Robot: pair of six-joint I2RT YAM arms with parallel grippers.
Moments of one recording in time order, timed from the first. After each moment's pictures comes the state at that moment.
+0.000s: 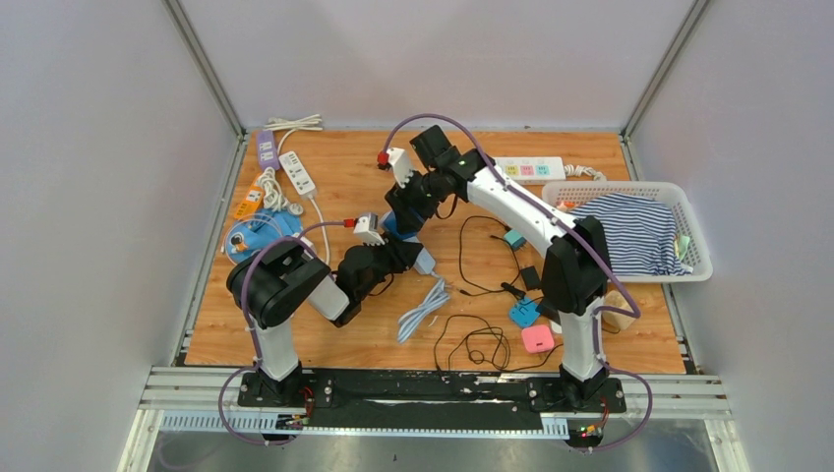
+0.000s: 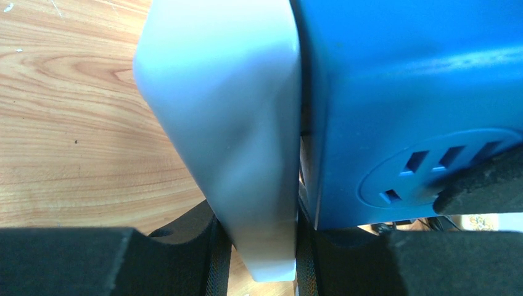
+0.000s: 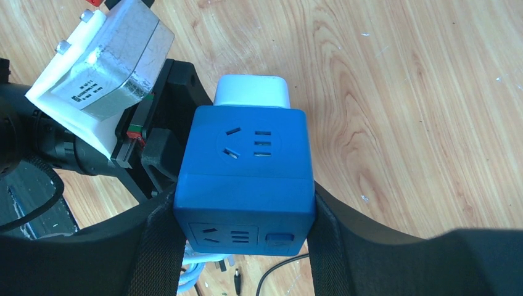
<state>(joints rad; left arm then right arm) -0.67 1.82 0.39 1.30 -0.09 -0.74 0.70 1.99 1.86 -0.79 -0.41 -0.28</state>
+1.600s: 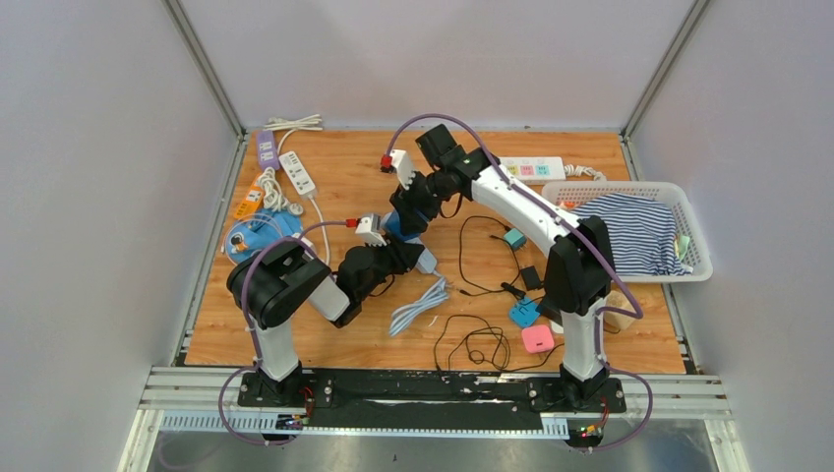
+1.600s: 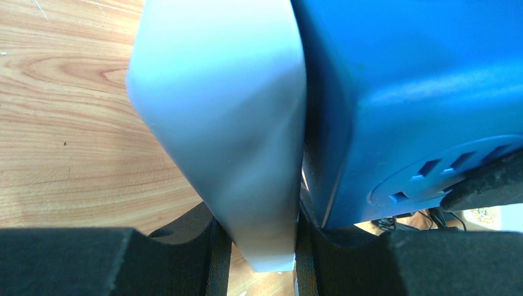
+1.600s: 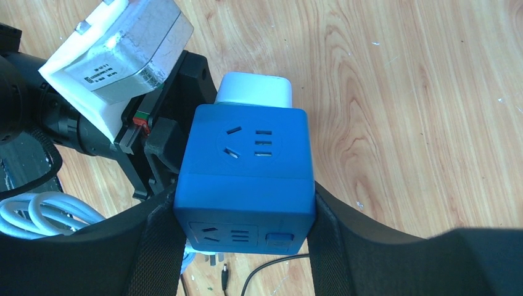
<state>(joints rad) -0.68 1.82 0.39 1.30 -0.07 -0.72 0.68 1.97 1.84 -0.80 -0.50 -0.38</state>
